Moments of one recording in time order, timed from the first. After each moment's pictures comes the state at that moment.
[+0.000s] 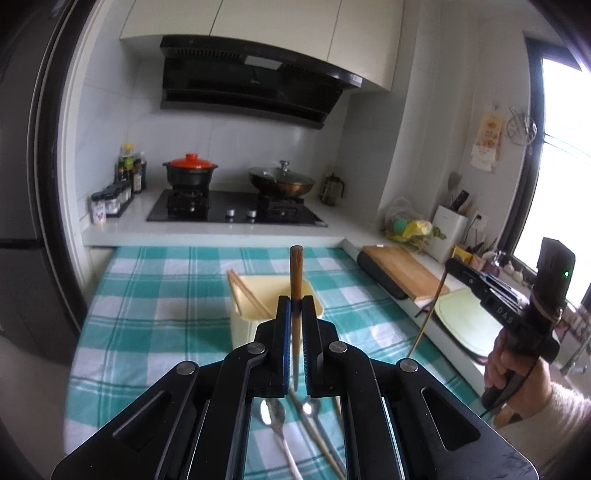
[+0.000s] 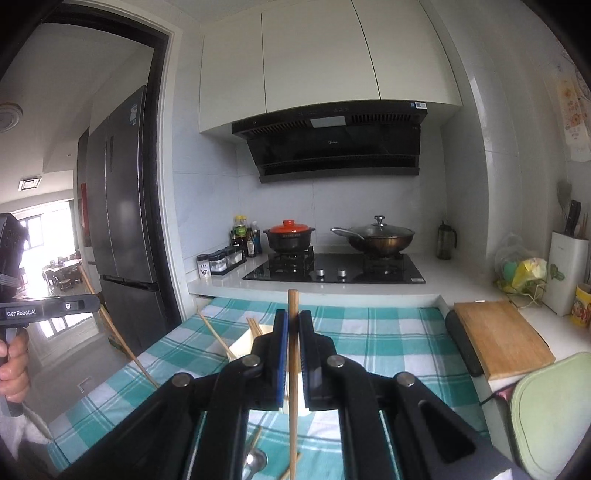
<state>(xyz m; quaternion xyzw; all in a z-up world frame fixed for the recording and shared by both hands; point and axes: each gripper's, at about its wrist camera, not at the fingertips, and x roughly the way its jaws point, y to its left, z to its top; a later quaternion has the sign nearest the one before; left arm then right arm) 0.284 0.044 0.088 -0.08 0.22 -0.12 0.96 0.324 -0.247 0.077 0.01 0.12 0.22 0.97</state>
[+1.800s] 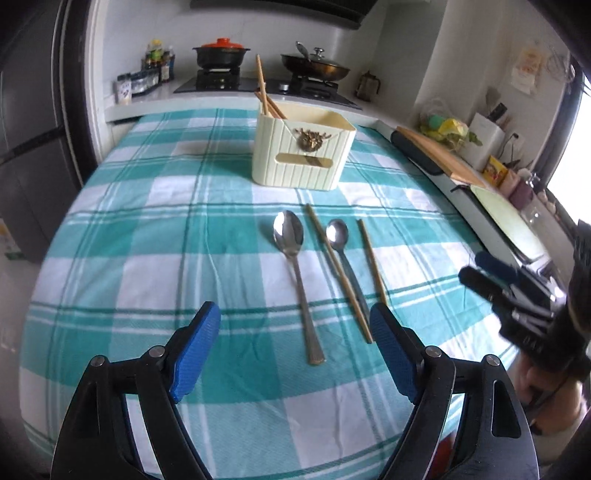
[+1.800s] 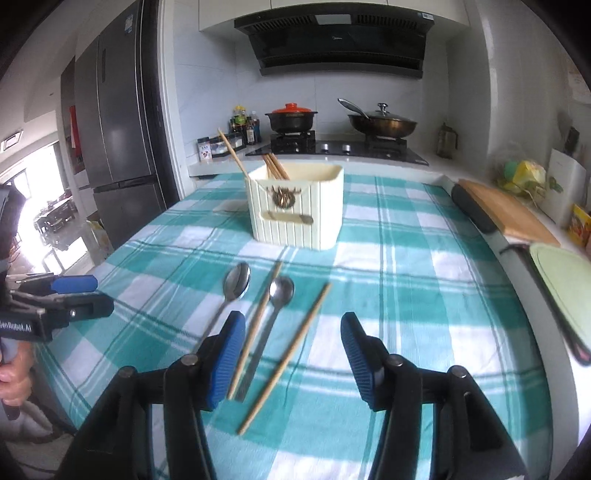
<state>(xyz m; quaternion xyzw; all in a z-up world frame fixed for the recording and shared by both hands) 0.198 0.011 -0.097 -0.08 0.40 -0.07 0.91 0.201 -0.224 -0.101 -0.03 0.32 0.19 0.93</state>
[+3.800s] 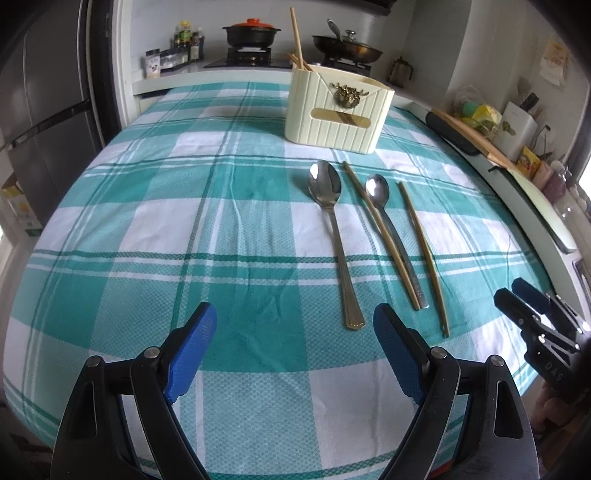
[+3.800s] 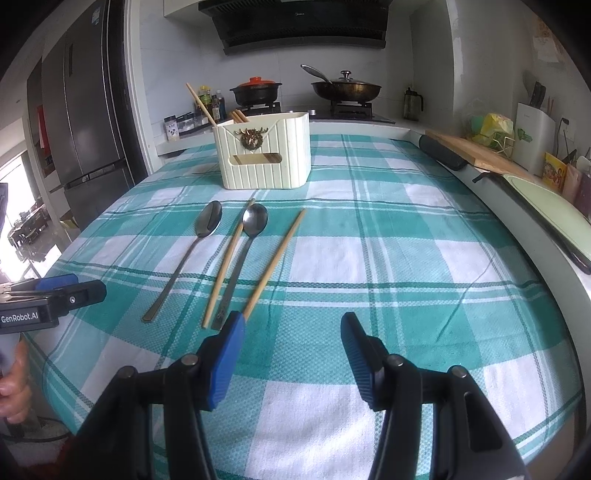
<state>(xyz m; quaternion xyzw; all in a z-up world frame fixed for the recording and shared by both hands) 0.191 0.013 -0.154 -0.08 0.42 0.00 0.90 0.185 -0.232 -0.152 -0.01 0.35 0.13 0.93</state>
